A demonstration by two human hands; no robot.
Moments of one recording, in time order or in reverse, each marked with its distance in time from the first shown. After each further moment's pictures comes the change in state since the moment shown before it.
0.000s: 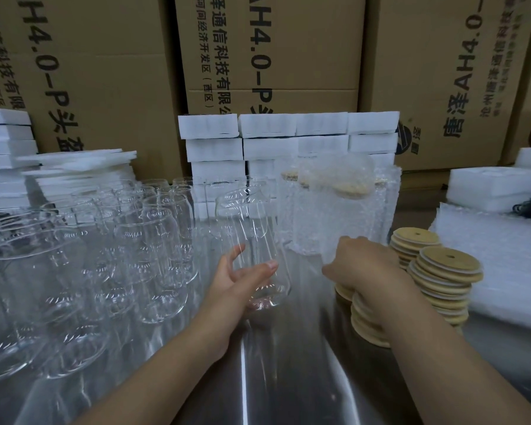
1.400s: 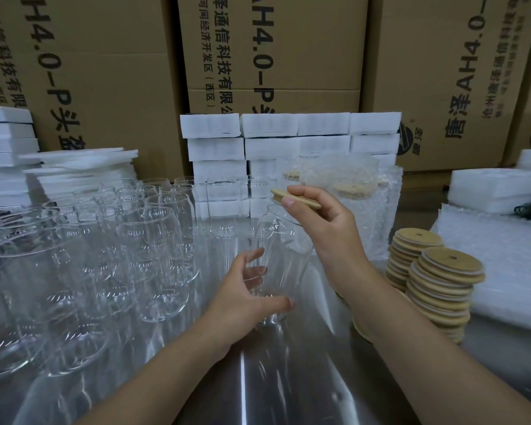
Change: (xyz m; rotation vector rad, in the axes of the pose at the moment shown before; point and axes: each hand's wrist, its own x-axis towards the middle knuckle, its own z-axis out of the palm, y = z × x) left_hand 0.003 -0.007 -0.004 0.341 -0.107 0.072; right_hand -0.021 -0.039 -0.002 1.646 0.269 -0.636
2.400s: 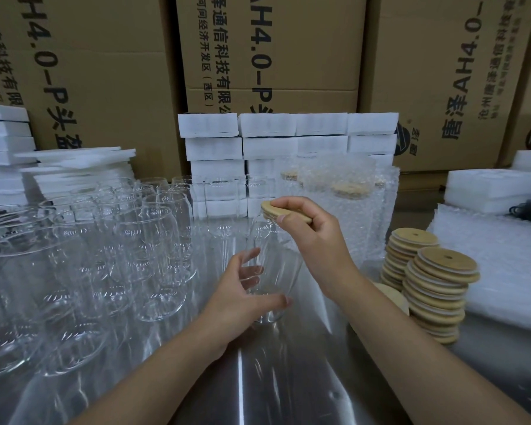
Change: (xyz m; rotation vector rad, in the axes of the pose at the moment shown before) left_hand 0.001 -0.003 0.000 -0.048 0.009 0.023; right_hand -0.006 0.006 0.006 -0.125 -0.091 -0.003
